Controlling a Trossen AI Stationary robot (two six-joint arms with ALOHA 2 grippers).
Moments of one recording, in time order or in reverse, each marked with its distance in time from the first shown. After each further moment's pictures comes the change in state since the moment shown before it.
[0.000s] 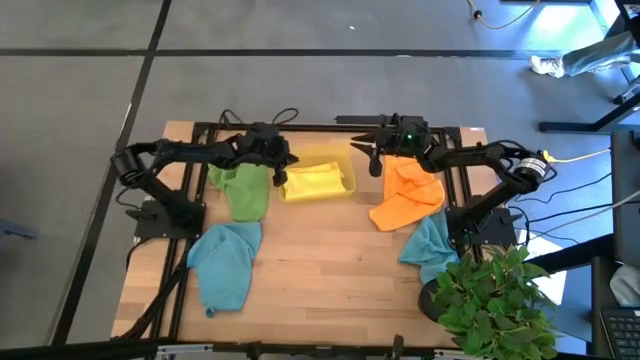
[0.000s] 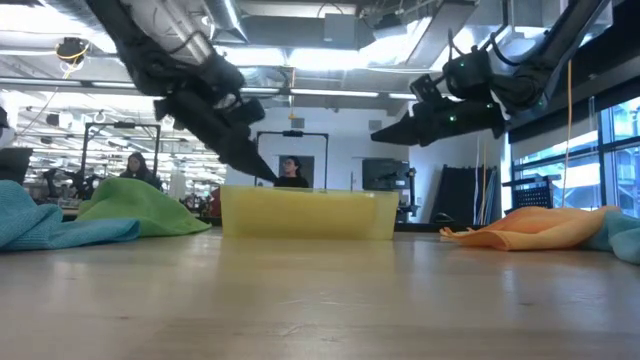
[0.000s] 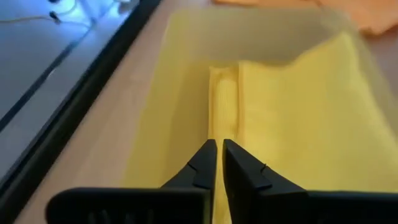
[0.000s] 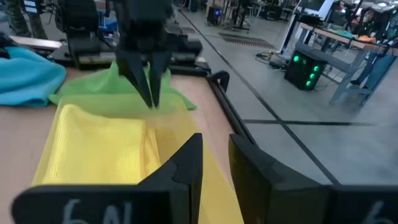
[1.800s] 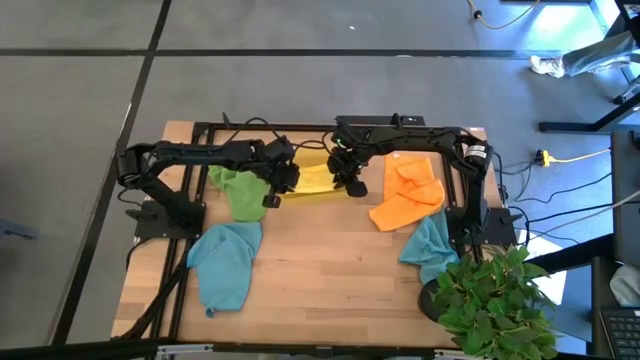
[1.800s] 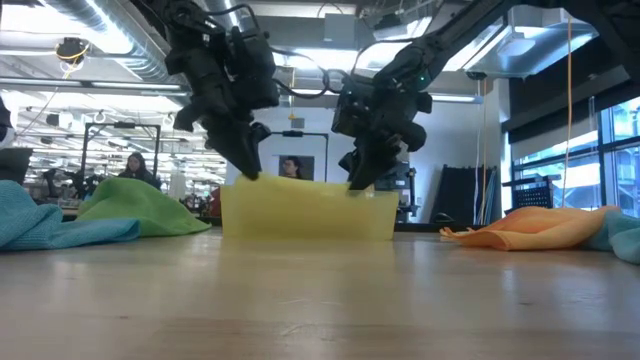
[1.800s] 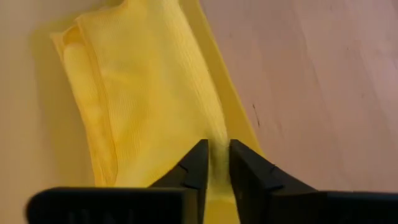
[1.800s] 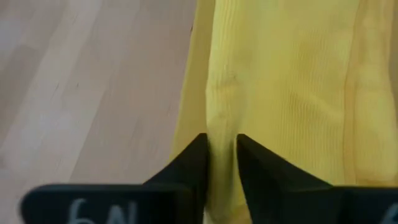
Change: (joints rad) left arm -0.233 -0.010 0.264 -0.691 -0.025 0.247; right arm 0.244 0.420 0.770 -1.370 -0.061 -0.341
